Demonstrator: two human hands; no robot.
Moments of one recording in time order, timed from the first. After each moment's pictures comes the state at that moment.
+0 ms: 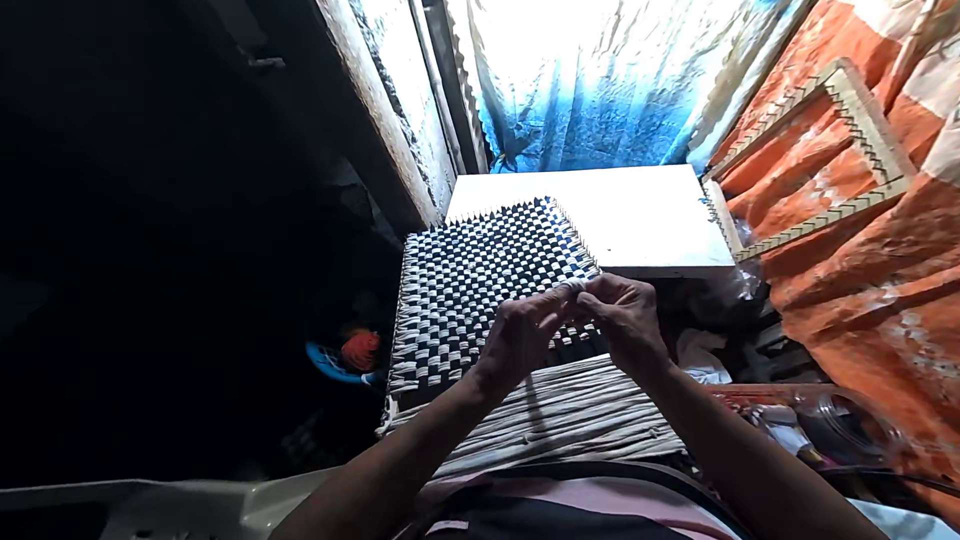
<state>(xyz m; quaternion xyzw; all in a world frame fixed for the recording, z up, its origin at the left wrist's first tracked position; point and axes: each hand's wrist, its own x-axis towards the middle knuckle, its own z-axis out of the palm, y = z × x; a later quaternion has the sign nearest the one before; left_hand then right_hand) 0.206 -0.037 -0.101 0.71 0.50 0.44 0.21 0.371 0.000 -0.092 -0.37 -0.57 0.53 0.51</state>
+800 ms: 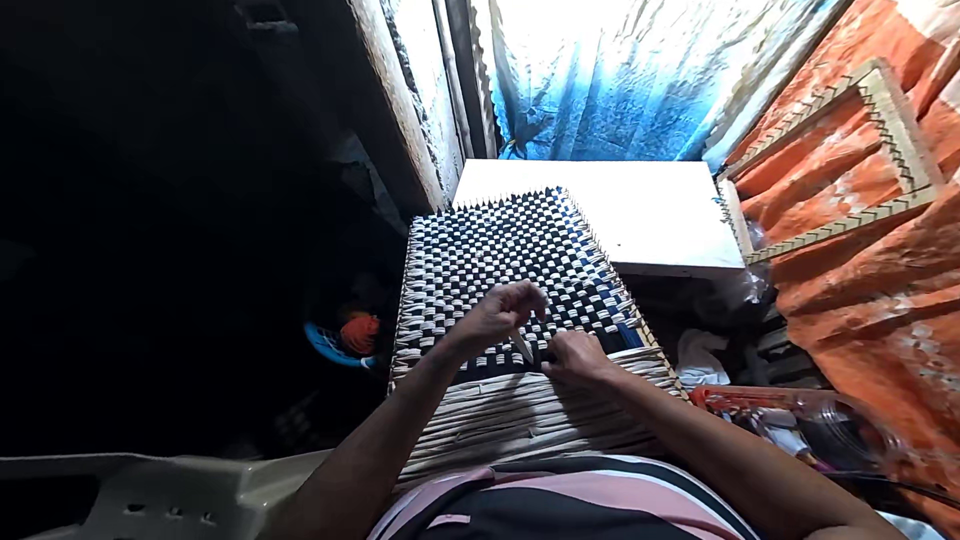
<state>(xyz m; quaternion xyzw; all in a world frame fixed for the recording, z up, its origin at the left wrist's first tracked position) 0.142 -0.016 -0.133 0.64 0.43 0.37 0.51 0.337 0.012 -0.175 -0.46 -0.83 0.26 -0.17</state>
